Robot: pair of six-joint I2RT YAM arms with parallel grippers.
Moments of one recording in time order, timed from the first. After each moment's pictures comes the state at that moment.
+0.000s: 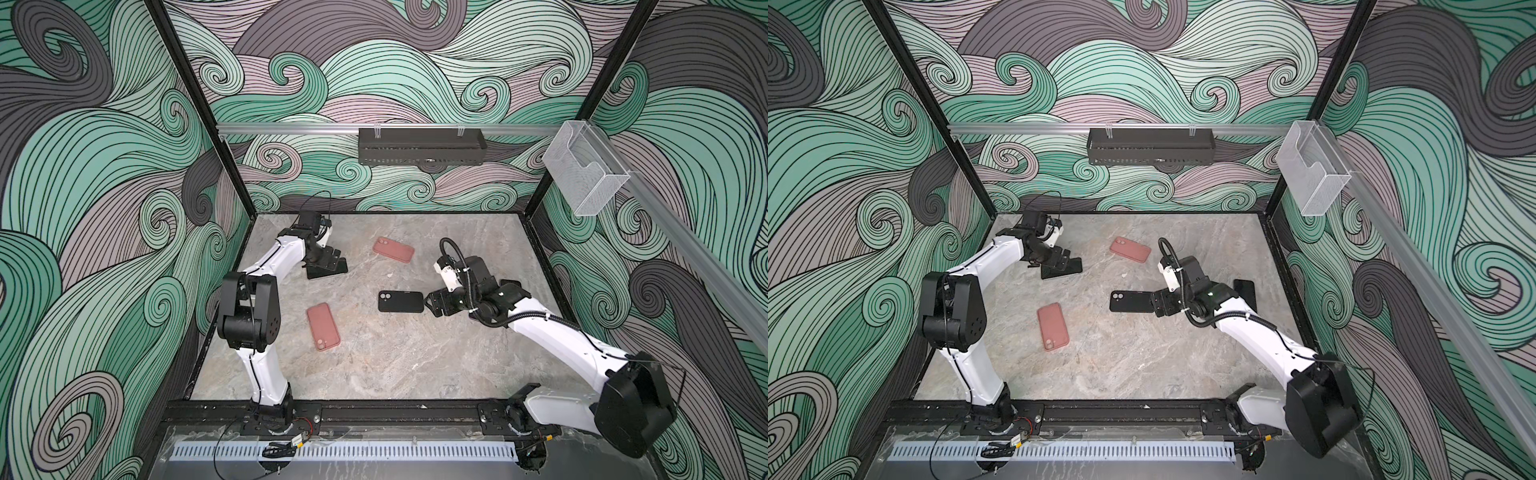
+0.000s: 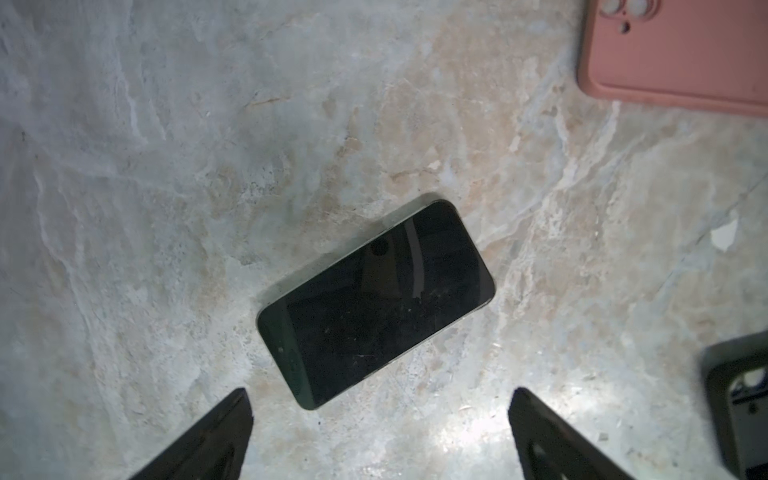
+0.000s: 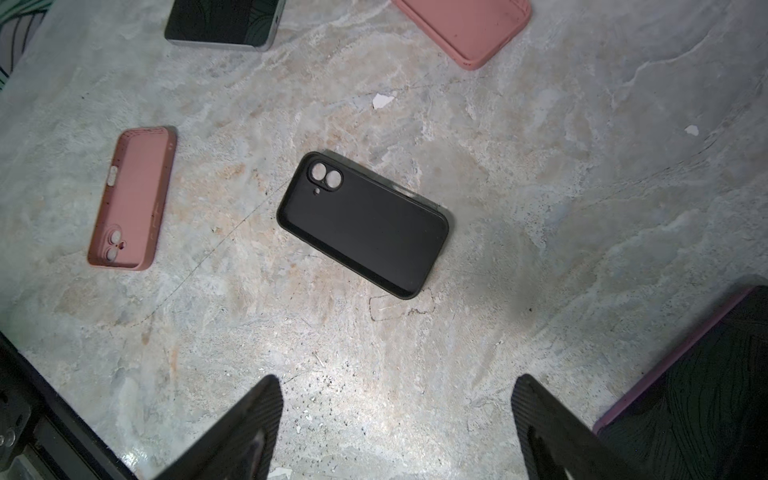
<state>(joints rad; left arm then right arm) -0.12 1.85 1.43 -0.68 0.02 0.26 0.54 1.25 0.88 -0.51 -0.14 0.13</state>
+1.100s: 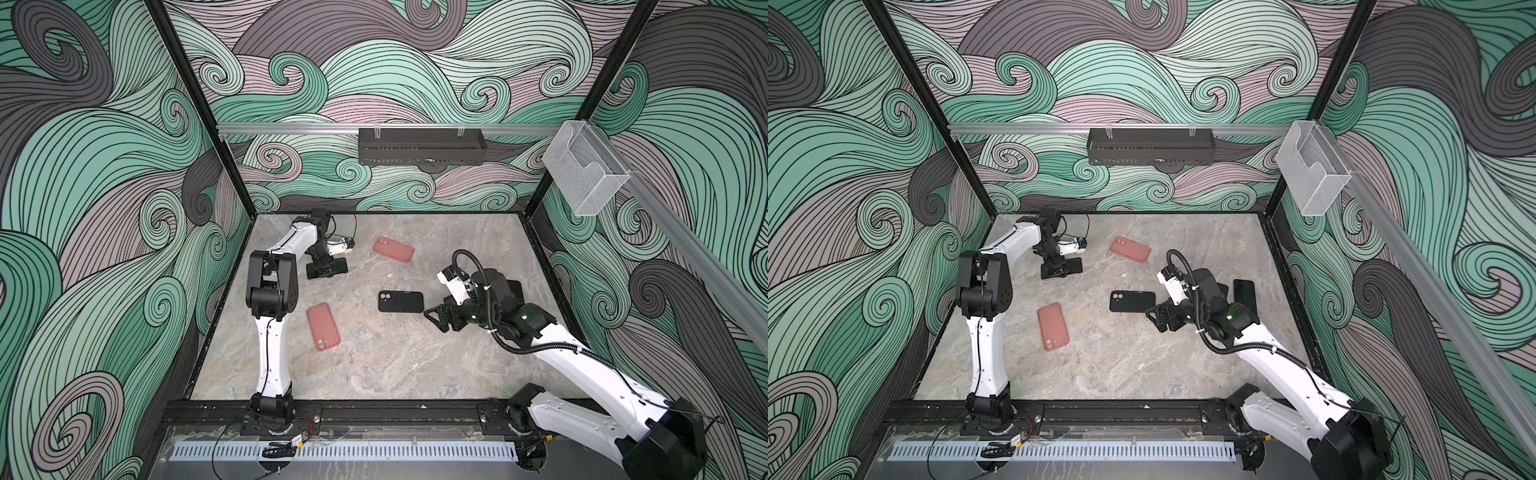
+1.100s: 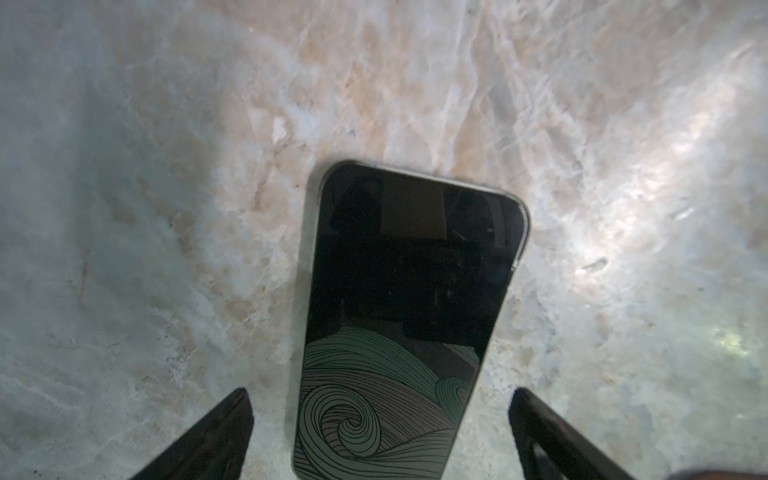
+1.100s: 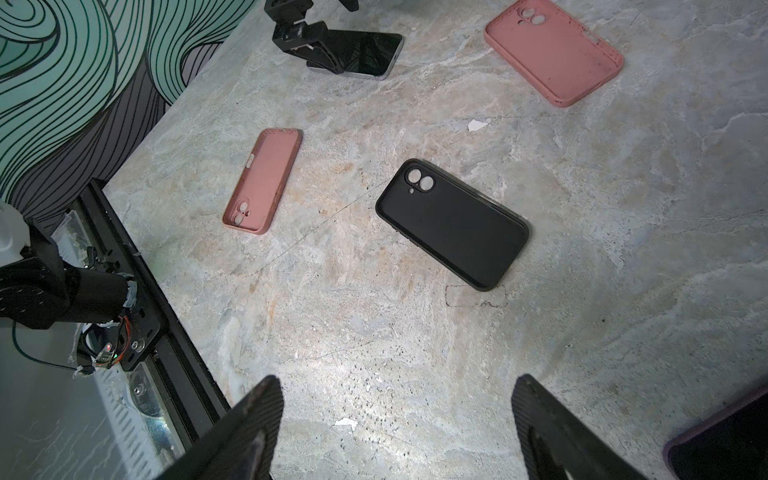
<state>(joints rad) -0.12 2.22 1.82 -0.97 0.01 1.05 0.57 1.03 0.77 -0.49 -0.31 0.10</state>
